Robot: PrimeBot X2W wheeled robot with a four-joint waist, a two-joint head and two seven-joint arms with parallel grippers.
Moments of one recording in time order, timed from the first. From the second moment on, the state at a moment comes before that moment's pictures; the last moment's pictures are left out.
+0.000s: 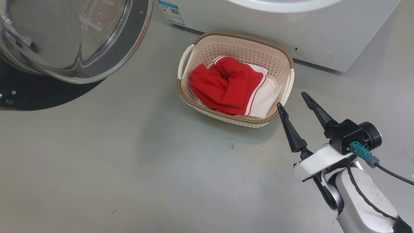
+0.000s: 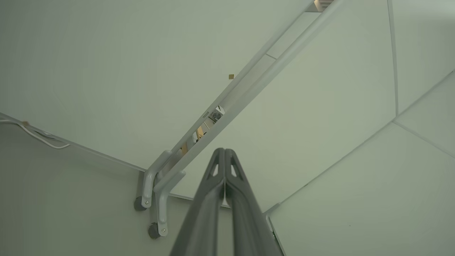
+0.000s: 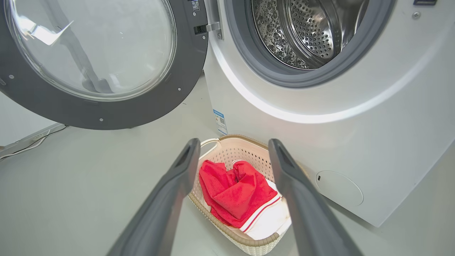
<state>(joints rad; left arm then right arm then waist) -0.79 0.43 0.78 0.62 -0.89 -0.01 0.06 -0.27 -0.19 0.36 0.17 0.27 0.12 -0.19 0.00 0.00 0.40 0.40</state>
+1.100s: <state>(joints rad) -1.04 0.44 0.87 1.04 -1.10 0.13 0.50 -0.30 -0.19 0.36 0.18 0.27 0.12 -0.19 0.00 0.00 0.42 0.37</state>
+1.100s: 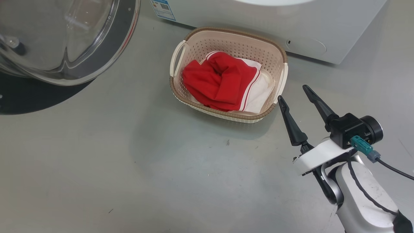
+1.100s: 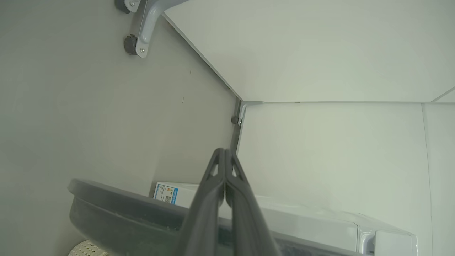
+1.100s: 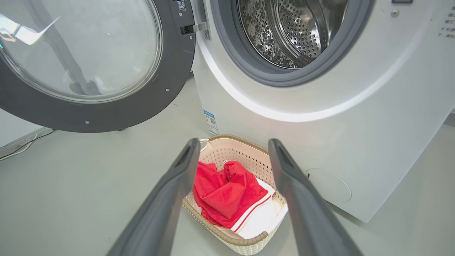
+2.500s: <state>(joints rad) -0.98 0.41 0.79 1.12 -1.16 -0.06 1.03 -0.31 -0.15 0.36 0.24 0.29 0.12 -0.23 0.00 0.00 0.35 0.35</state>
